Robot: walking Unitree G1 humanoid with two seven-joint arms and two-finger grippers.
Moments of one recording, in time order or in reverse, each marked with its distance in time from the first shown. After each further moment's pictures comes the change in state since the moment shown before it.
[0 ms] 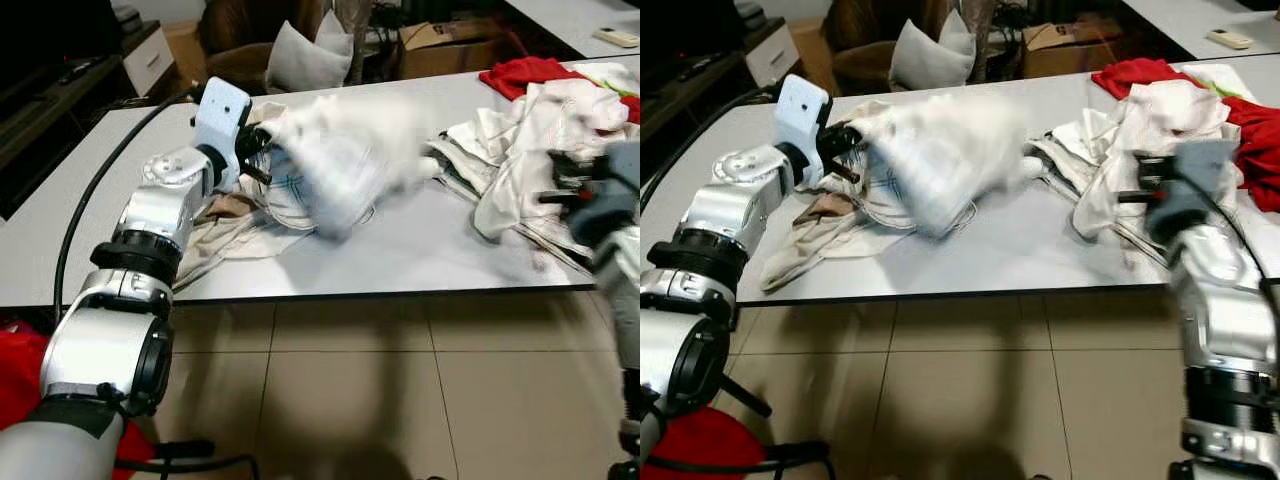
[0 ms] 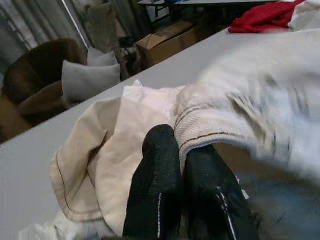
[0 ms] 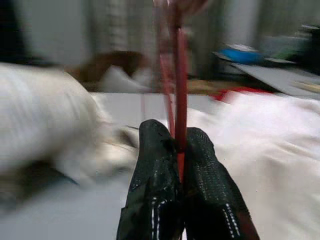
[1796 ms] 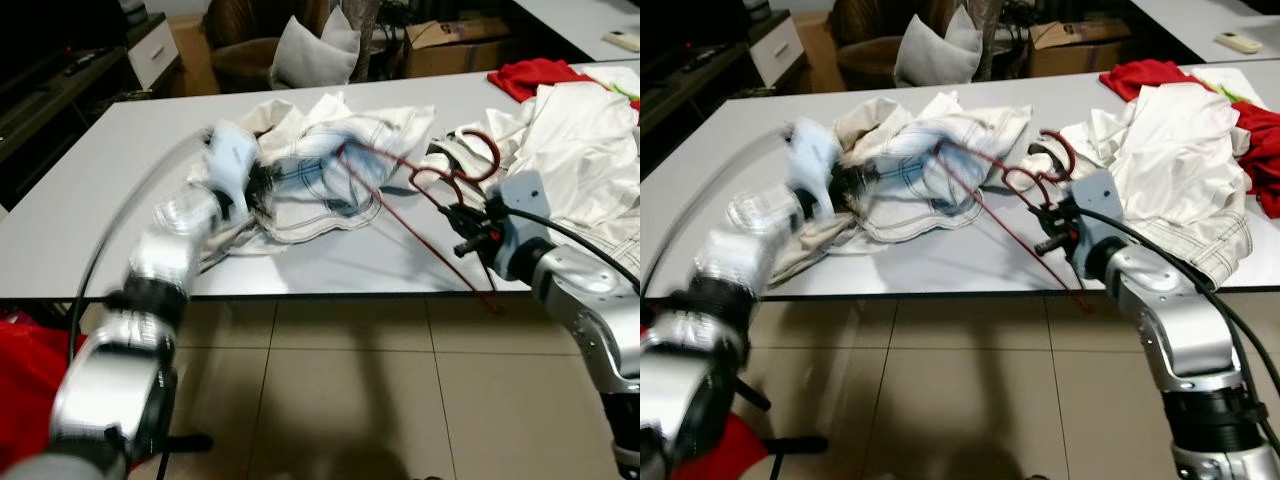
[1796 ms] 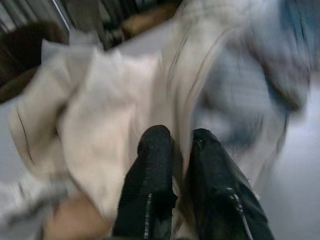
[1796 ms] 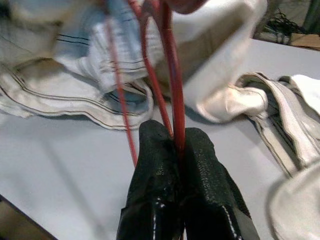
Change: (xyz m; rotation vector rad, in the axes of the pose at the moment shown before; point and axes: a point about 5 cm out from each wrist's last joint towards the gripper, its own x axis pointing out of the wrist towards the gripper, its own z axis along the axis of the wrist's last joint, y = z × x) left arm -0.014 -0.030 -0.057 0.038 0.081 -0.073; right arm -0.007 0.060 -0.026 -0.065 0.293 0.289
